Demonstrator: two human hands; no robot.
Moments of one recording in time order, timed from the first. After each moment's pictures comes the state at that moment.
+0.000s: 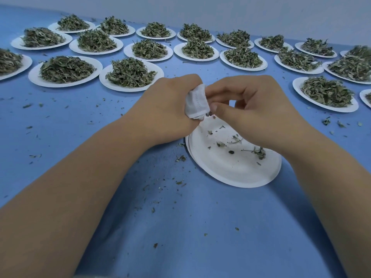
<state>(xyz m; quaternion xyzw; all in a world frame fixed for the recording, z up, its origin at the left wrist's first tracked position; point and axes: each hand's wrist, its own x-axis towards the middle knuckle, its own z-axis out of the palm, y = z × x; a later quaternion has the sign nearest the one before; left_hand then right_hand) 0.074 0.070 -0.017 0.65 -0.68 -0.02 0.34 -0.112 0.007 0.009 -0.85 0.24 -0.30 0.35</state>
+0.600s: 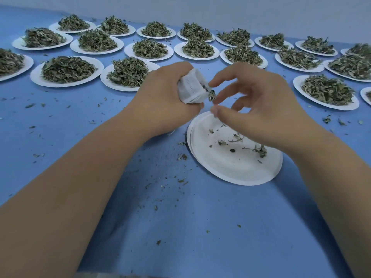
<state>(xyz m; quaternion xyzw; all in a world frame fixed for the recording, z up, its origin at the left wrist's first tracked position) 0.074 0.072 -0.006 0.67 -0.61 -0.08 0.41 -0.118 0.001 0.006 -0.87 0.21 -0.34 0.31</state>
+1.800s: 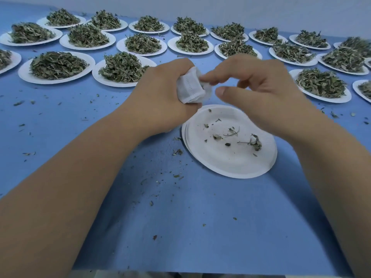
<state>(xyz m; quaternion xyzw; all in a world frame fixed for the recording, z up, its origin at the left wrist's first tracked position) 0.070 0.073 -0.009 0.66 -0.64 -0.06 0.39 -0.122 0.008 0.023 -0.87 0.23 -0.30 0.31</state>
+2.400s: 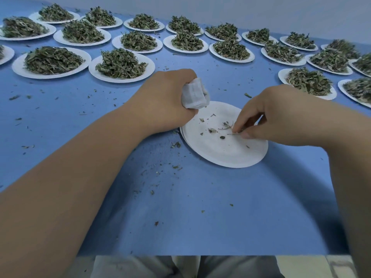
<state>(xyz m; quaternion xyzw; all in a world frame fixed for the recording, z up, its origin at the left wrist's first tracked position) 0.068 0.073 -0.015 0.67 -0.68 -0.06 0.30 -0.168 -0.001 0.029 -0.92 0.37 0.00 0.16</state>
